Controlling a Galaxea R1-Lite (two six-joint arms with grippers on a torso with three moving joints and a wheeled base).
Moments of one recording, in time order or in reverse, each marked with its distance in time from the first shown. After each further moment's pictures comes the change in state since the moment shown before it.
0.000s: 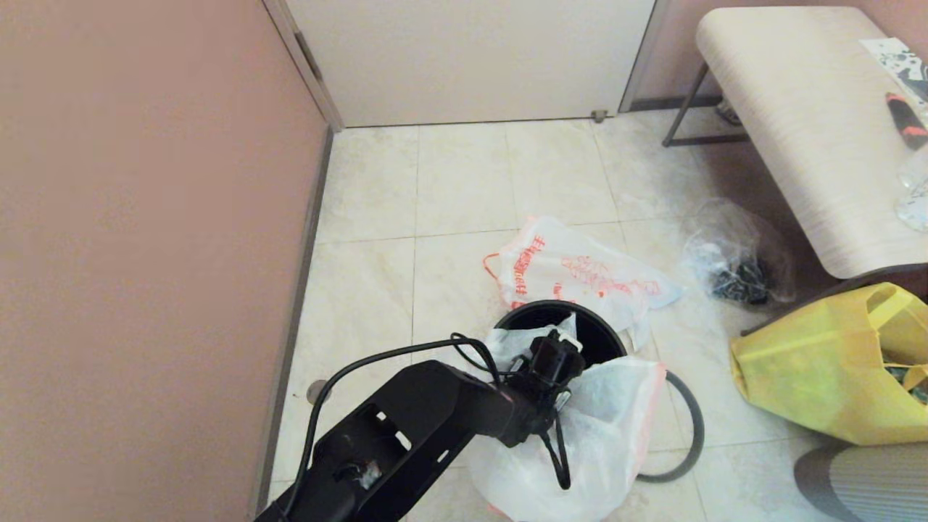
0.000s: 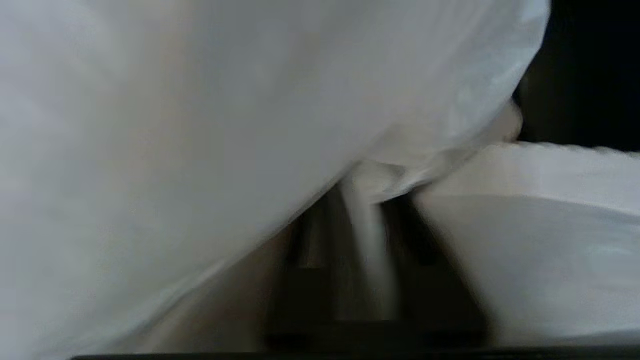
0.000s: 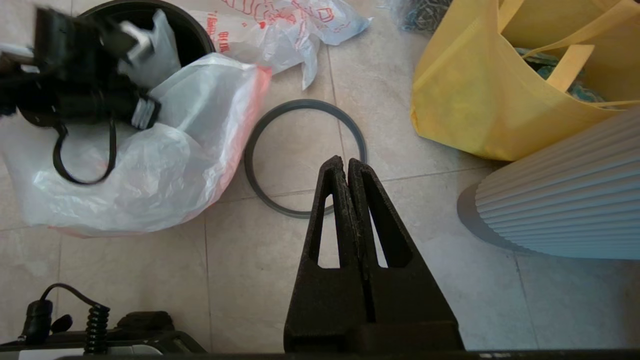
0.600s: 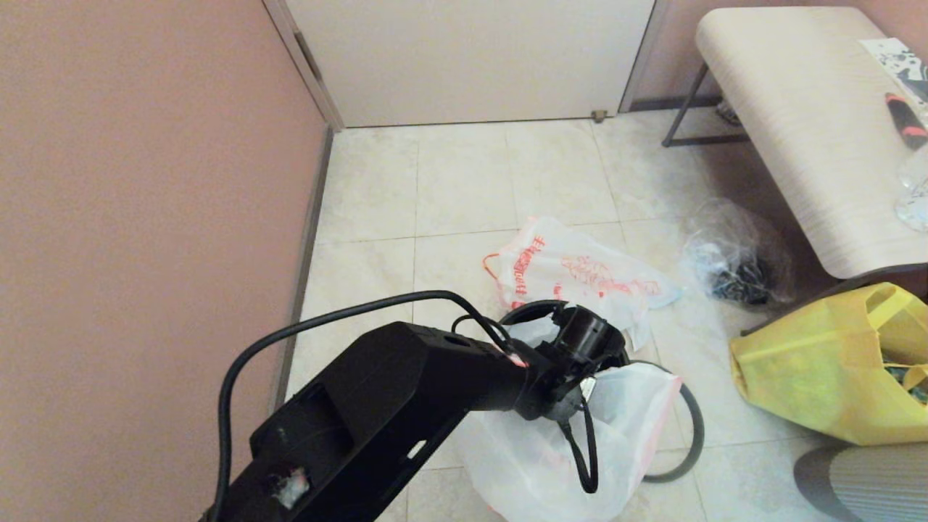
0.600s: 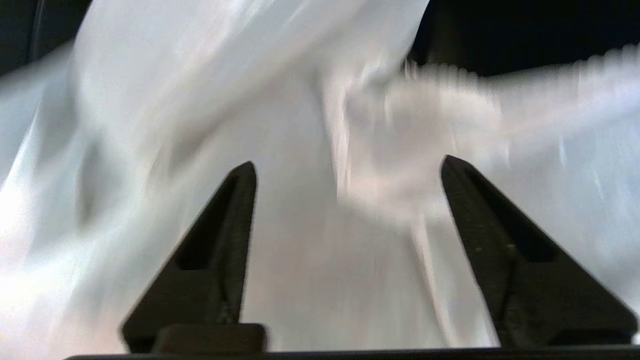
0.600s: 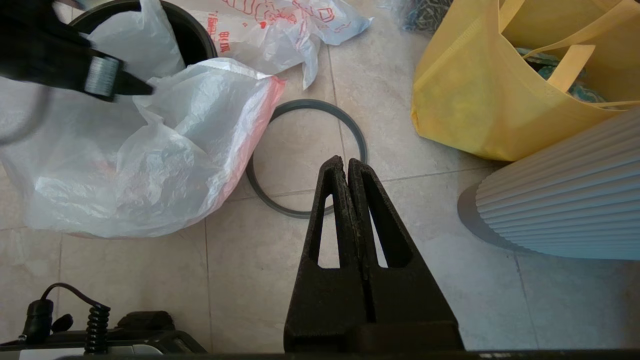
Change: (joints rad) left arm -0.092 -0.256 0.040 0.442 0.006 -0.370; right arm 0.000 0.000 0.000 0.000 0.000 0.000
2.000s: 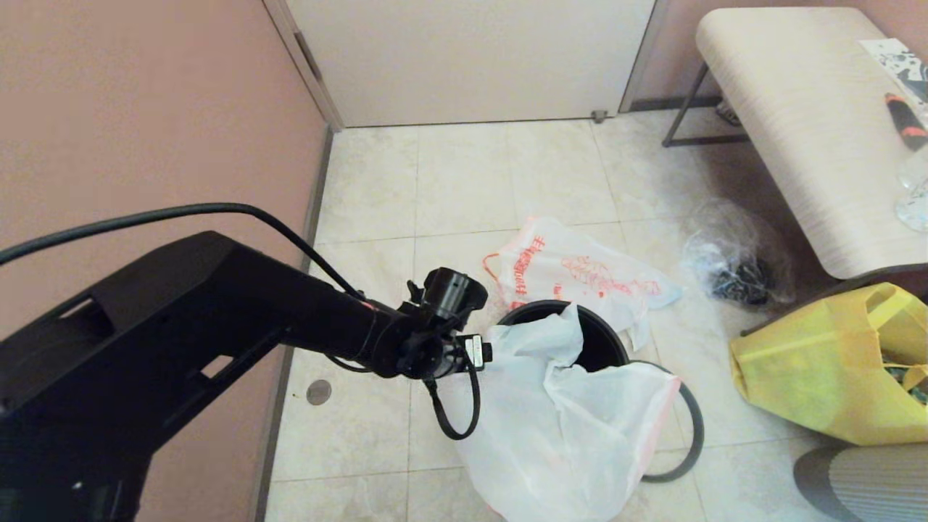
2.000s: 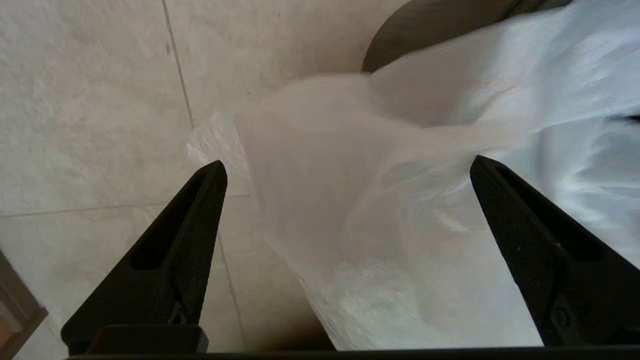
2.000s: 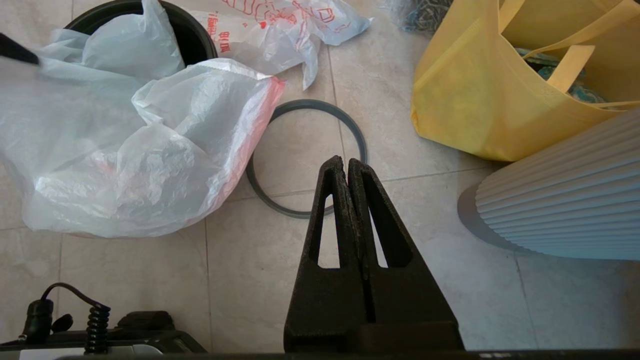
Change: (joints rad) left arm 0.277 -0.358 0.563 -0.170 -0.169 -0.335; right arm 0.000 0.000 0.000 0.000 0.000 0.000
